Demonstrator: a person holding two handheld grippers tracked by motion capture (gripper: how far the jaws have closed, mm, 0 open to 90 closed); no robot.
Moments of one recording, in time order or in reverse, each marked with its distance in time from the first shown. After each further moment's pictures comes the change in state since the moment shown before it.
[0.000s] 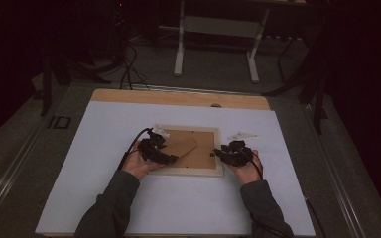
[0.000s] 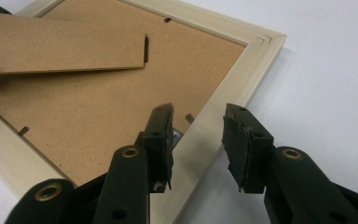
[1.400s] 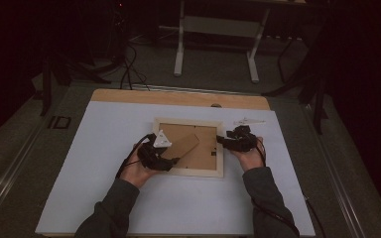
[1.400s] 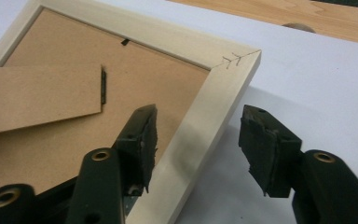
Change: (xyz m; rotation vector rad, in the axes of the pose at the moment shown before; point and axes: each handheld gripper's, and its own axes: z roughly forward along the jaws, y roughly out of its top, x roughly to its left) left arm -0.039 -0.007 -0.021 -0.118 0.163 0.182; right arm -0.025 0.036 -0.004 -0.052 0.018 0.044
